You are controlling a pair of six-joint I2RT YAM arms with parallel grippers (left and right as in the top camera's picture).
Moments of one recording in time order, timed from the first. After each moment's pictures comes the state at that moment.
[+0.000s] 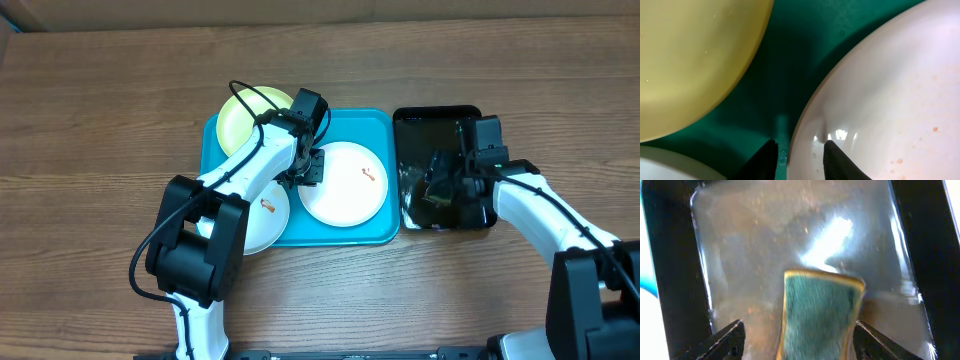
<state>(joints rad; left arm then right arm) -0.41 2.03 1.42 -0.83 -0.02 -0.34 0.14 1.65 0.90 -0.33 -0.01 0.41</state>
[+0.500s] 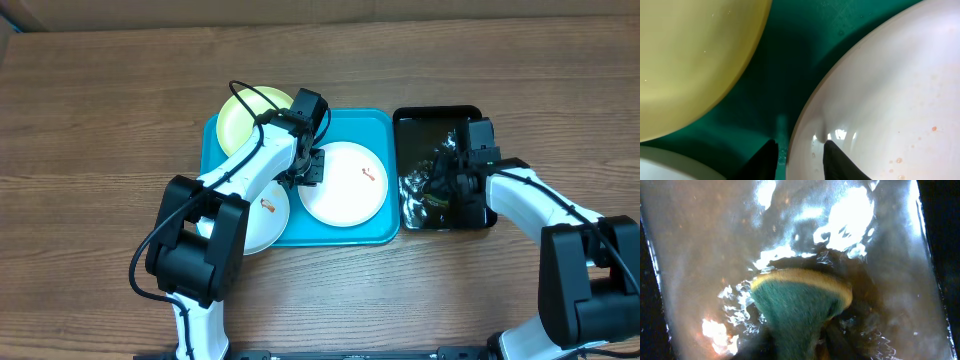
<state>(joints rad) -0.41 2.03 1.42 -0.83 -0.01 -0.34 0.14 1.74 0.93 -0.38 -0.02 0.41</state>
